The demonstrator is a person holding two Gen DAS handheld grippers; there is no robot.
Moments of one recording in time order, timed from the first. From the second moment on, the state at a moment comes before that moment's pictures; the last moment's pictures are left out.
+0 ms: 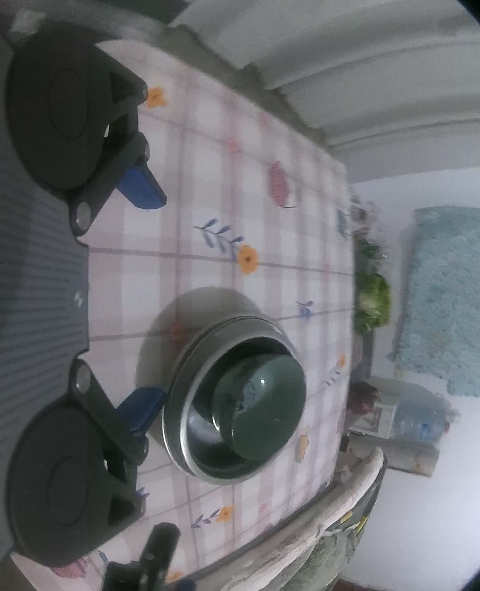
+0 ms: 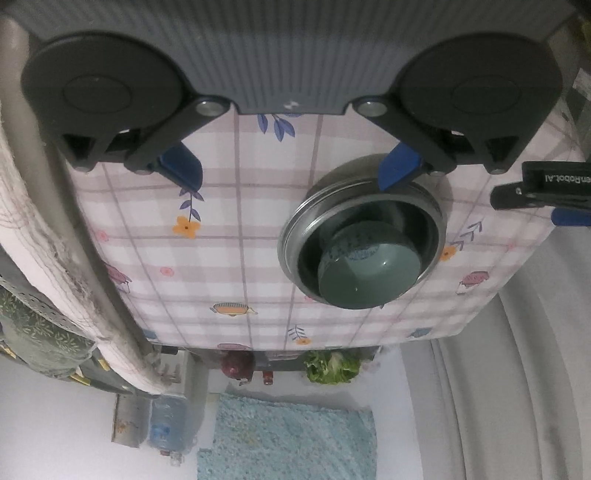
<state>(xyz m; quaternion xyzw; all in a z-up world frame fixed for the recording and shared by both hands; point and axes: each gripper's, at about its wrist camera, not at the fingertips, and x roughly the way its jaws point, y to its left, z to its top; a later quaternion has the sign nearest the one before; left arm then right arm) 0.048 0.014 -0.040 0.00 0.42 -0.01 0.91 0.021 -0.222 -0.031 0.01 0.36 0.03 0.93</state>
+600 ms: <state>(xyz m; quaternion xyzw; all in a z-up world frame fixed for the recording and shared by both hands) 0.051 0.014 -0.041 0.00 0.44 0.01 0.90 0.034 -0.202 -0.034 0.01 0.40 0.04 0.92</state>
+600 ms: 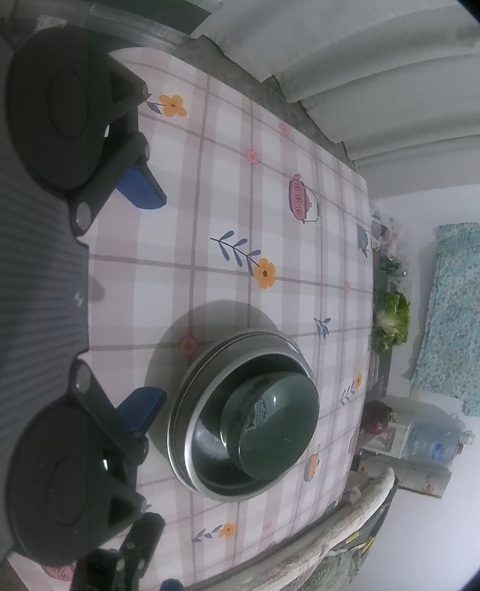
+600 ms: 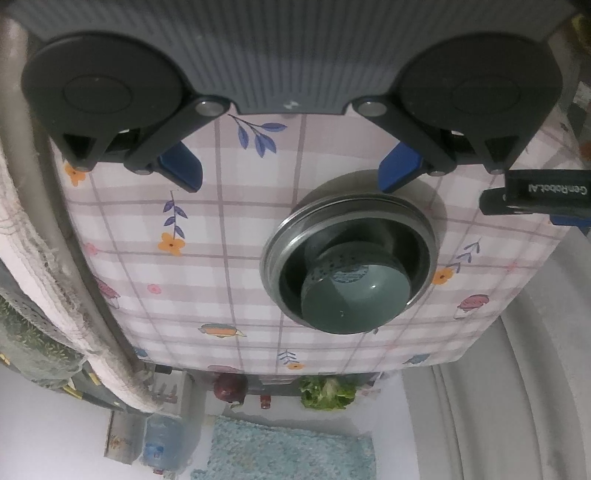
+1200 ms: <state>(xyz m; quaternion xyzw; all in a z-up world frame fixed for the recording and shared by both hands) 0.054 0.010 -0.038 0.00 0.45 0.00 0.89 0.033 -0.202 -0.031 0.00 0.41 0.04 0.91</state>
